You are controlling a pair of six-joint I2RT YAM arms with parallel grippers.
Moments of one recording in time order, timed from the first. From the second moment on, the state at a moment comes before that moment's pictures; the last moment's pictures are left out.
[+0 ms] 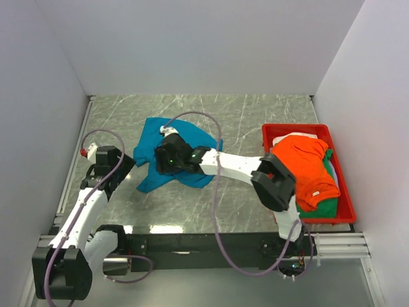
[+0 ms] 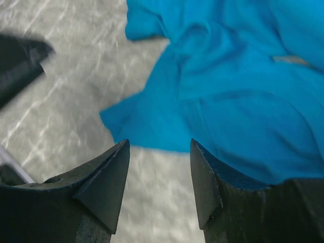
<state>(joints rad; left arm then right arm) -0.04 0.92 0.58 -0.38 -0.18 -0.93 1.00 1.98 1.50 -0.23 0.06 0.56</state>
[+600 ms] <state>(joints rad) -0.03 0.96 0.40 -0.29 -0.08 -1.00 1.00 2.30 1.82 -0.29 0.17 0.57</state>
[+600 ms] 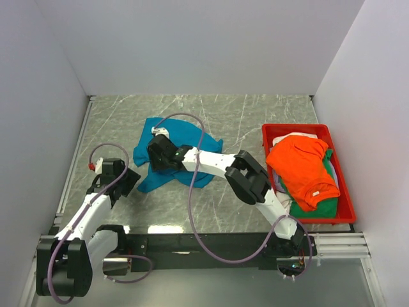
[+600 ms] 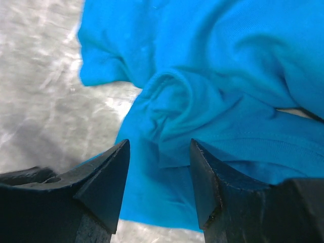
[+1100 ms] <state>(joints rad) -0.05 1.00 0.35 -0.23 -0.07 -1.02 0.97 2.33 1.82 -0.32 0.22 0.59</state>
